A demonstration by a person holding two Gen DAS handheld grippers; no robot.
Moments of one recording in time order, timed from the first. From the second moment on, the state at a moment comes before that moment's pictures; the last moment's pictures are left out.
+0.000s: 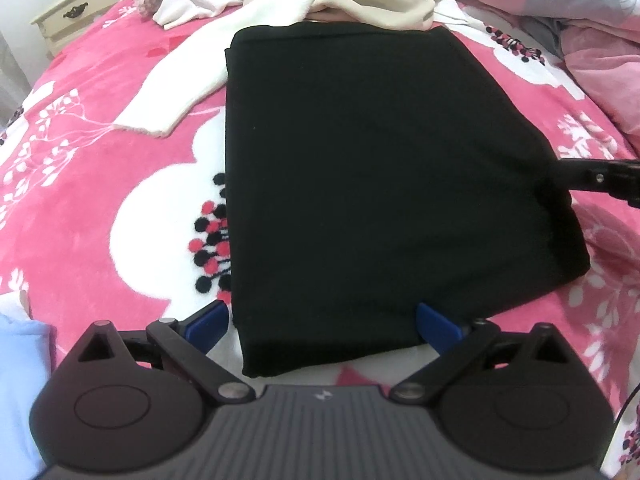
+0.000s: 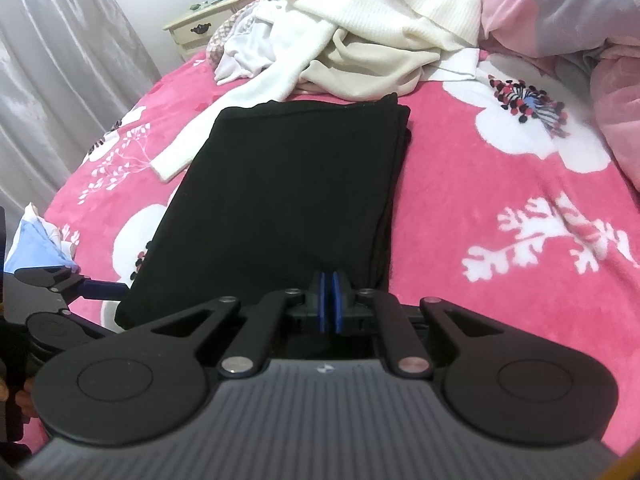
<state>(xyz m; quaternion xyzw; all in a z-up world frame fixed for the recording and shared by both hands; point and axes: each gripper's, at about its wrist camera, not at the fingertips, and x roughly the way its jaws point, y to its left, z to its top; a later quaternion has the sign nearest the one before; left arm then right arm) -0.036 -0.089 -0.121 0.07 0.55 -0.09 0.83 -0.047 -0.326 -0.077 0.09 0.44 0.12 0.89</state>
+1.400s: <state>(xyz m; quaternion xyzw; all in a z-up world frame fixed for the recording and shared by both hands) -0.046 -0.083 -0.108 0.13 0.46 -0.12 0.87 -0.056 -0.327 -0.062 0.03 0.35 0.12 0.93</state>
